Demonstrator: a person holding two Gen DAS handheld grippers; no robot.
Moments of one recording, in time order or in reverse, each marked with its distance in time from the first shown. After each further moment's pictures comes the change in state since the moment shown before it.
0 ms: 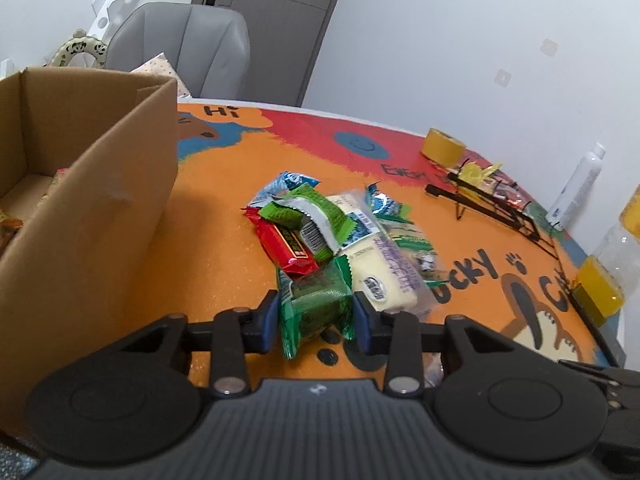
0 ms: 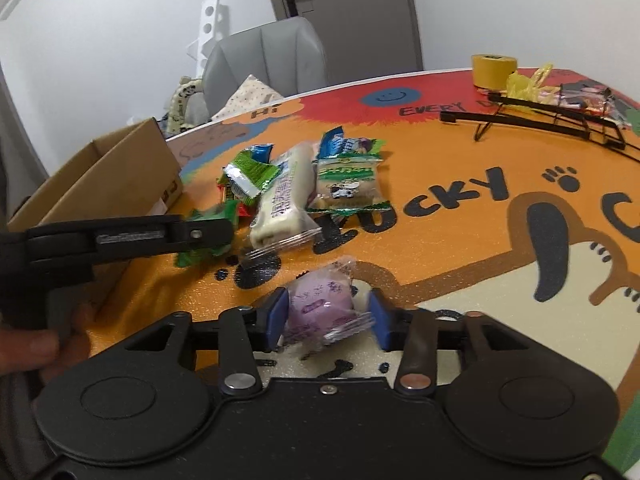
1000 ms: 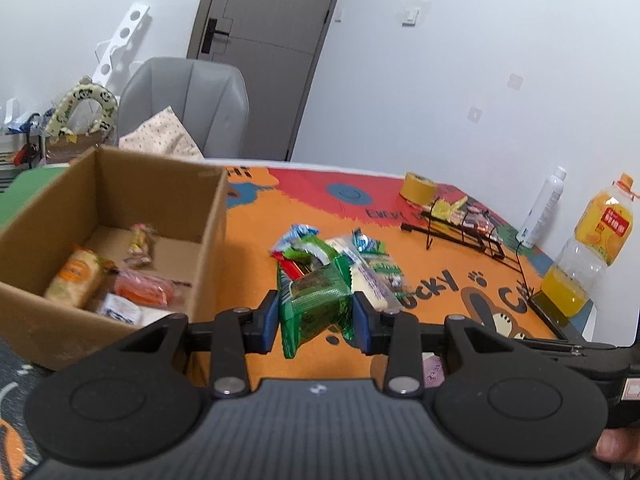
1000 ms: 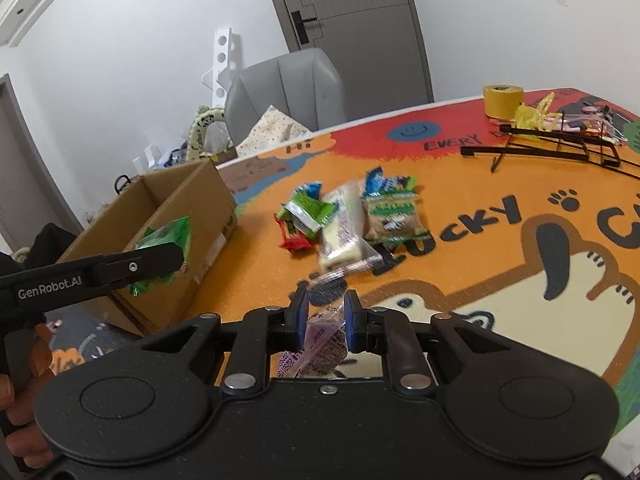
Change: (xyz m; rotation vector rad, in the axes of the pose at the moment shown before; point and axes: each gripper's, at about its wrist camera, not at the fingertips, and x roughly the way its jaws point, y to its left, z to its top) left arm -0.114 0.010 0.003 0.045 -0.120 -0.009; right arm -0.052 0.036 0.011 0.038 -0.076 0.060
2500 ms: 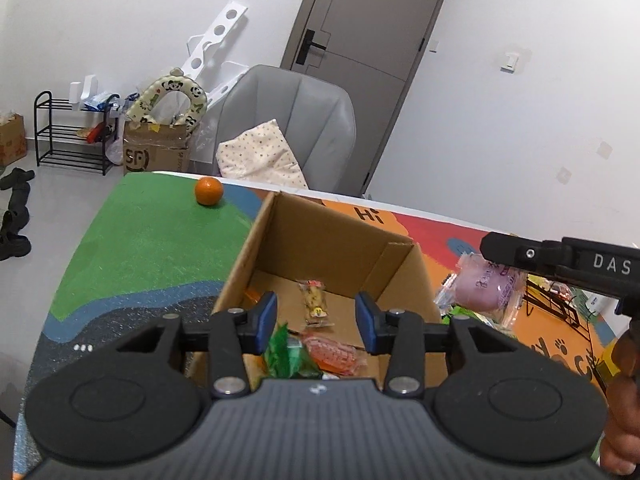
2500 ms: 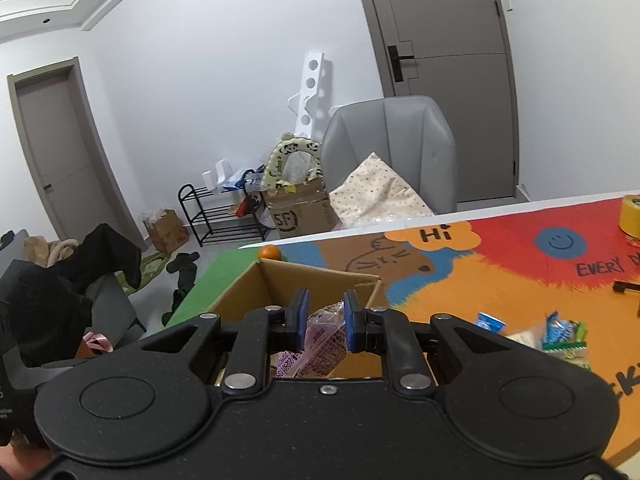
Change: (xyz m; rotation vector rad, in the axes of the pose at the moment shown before) left arm -0.021 0.139 0.048 -0.159 -0.038 0.173; right arm 0.063 0.144 0.094 -0.167 -0.084 0.166
